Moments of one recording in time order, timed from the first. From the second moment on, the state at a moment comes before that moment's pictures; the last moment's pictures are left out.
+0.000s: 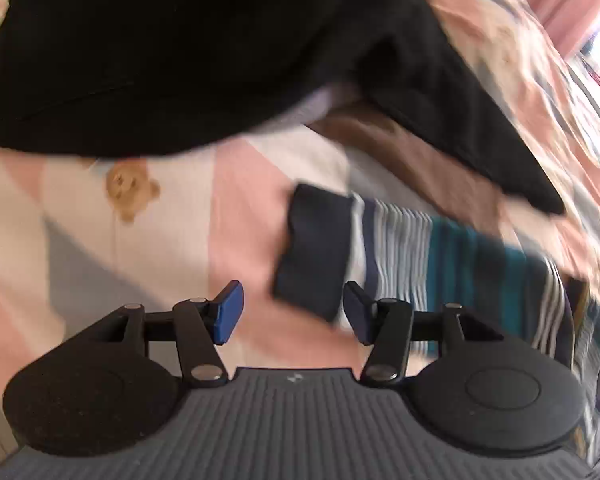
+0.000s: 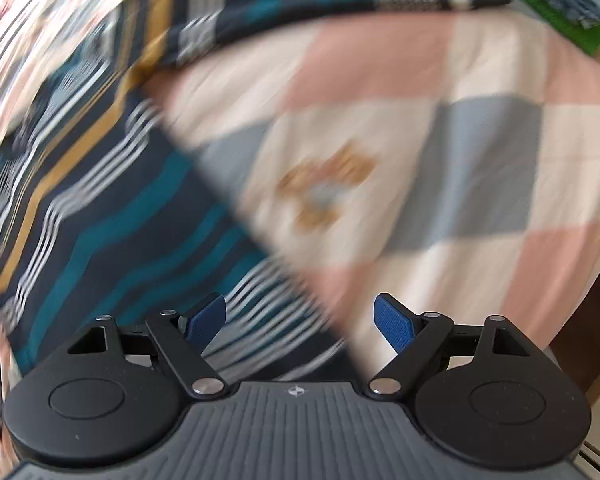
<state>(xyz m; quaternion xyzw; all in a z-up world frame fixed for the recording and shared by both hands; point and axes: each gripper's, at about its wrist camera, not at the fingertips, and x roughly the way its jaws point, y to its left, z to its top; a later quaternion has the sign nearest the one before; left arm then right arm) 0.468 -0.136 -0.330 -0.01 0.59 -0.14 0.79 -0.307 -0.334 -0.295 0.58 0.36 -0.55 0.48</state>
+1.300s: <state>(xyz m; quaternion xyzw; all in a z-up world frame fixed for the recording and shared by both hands) 0.459 -0.165 -0.337 0.17 0.50 -0.20 0.83 -0.293 -0.295 -0.298 0.63 0.34 -0.55 0.43</state>
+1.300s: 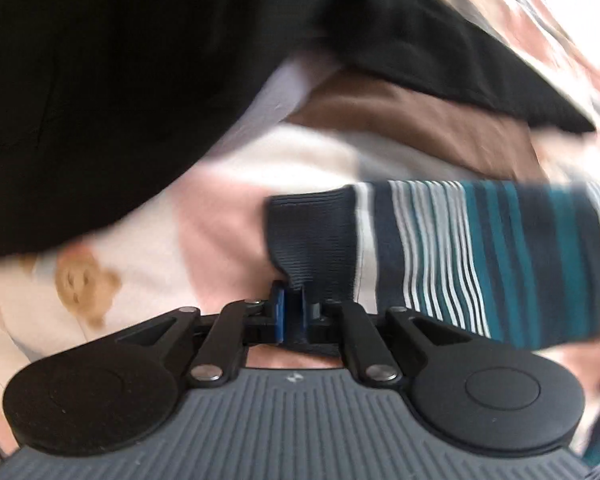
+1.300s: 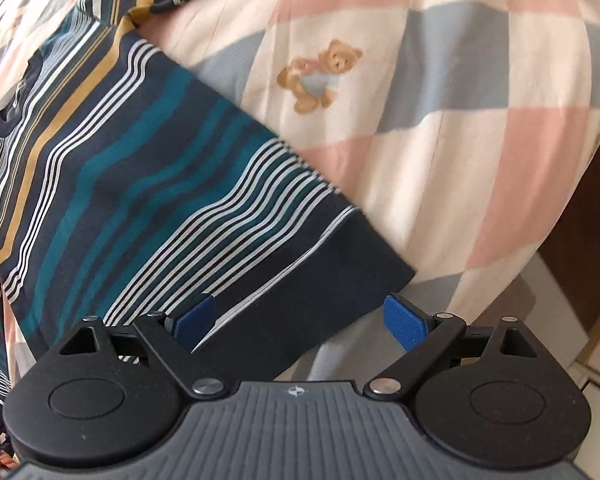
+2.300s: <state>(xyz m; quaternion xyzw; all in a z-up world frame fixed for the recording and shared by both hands) 0.160 -0.087 -0.348 0.14 0.68 -0.37 0.61 -0.379 -0.285 -0.334 0.59 0.29 -0.48 0.57</state>
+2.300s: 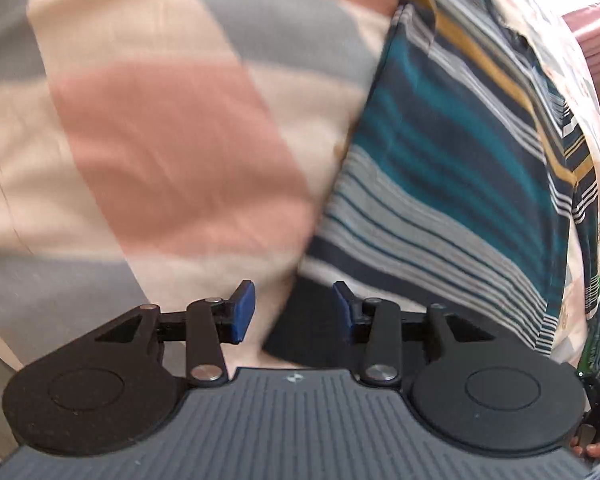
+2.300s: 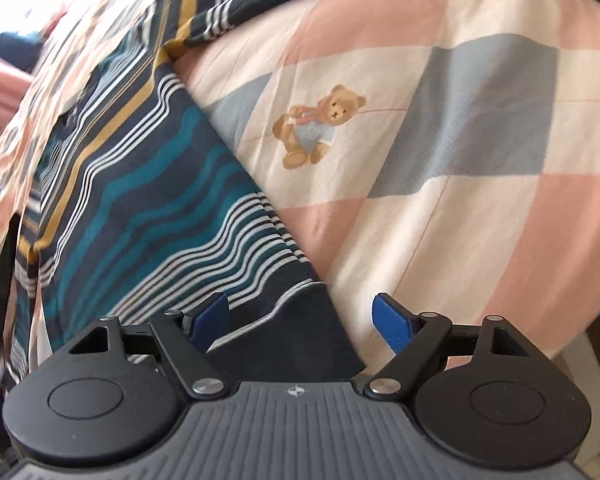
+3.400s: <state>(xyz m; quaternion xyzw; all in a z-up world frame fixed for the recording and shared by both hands) 0.048 -0.068 -0.255 0.30 0.59 -0.34 0.67 -0.390 -0.237 -0.288 0.49 0.45 -0.45 0.60</state>
